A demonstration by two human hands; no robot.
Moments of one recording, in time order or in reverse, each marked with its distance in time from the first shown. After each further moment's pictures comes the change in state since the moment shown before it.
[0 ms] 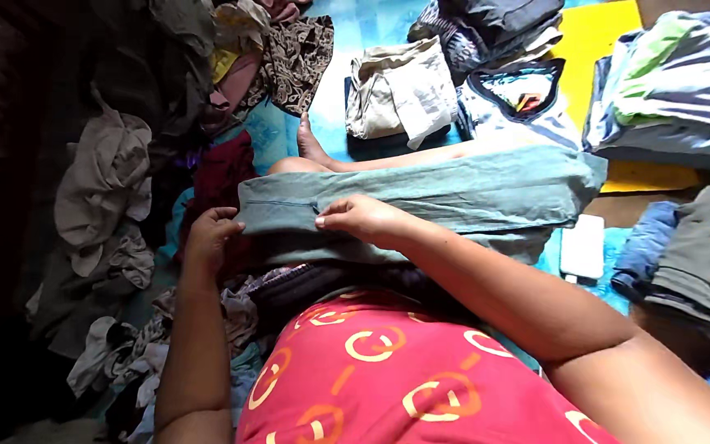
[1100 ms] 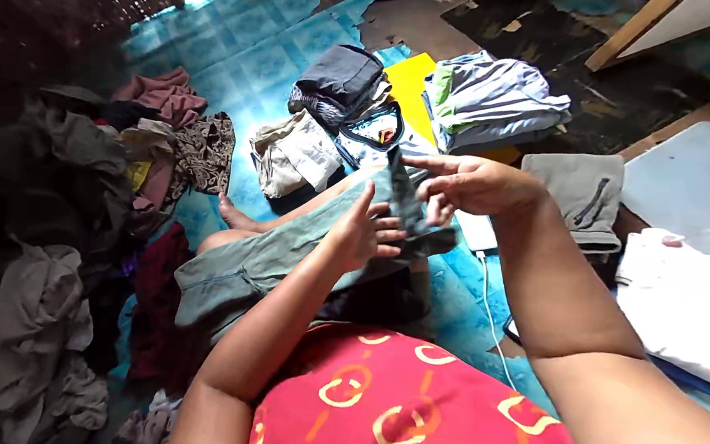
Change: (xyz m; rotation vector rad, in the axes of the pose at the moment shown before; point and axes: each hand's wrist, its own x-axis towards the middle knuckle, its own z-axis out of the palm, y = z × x) left_hand -0.073 0.158 0.311 -0.381 -1.202 -0.159; right_hand -0.198 0.095 -0.210 0.388 0.249 -0.388
